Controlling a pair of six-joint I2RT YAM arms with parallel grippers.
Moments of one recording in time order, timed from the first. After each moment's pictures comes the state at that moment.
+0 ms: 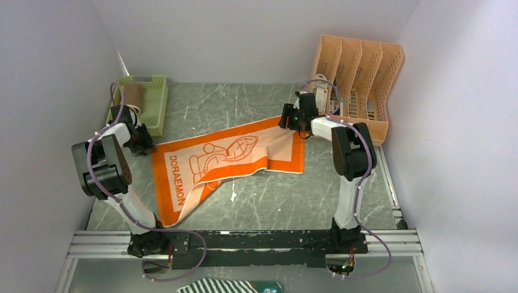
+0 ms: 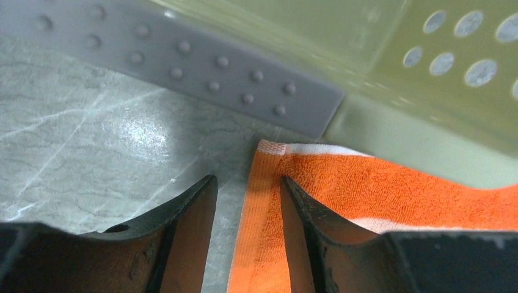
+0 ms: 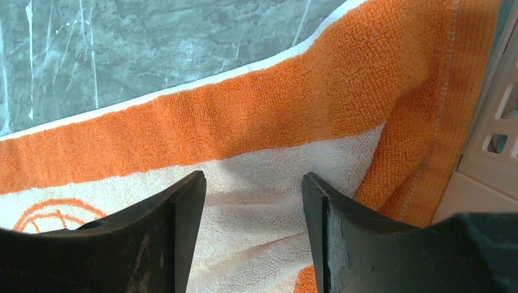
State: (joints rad) left arm 0.33 1.81 1.11 -0.43 0.08 -0.17; right arm 0.23 2.06 1.29 0.03 -0.16 0.30
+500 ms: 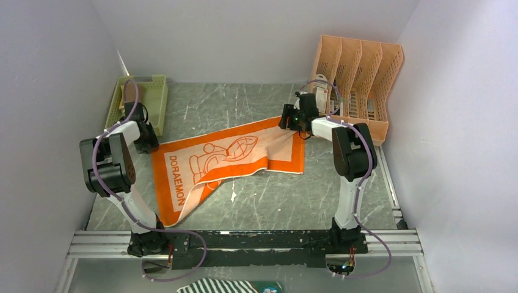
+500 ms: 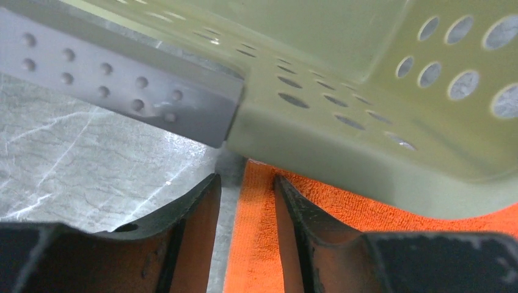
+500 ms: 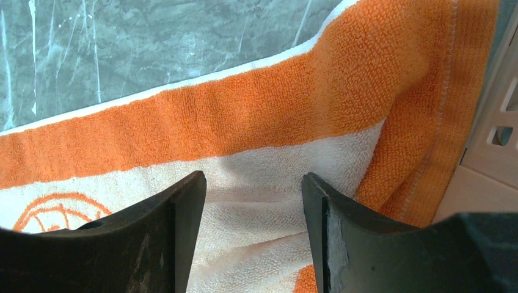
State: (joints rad) left arm 0.23 1.83 1.12 -0.41 -0.09 -0.18; right arm 0.23 2.05 1.28 0.03 -0.17 0.30
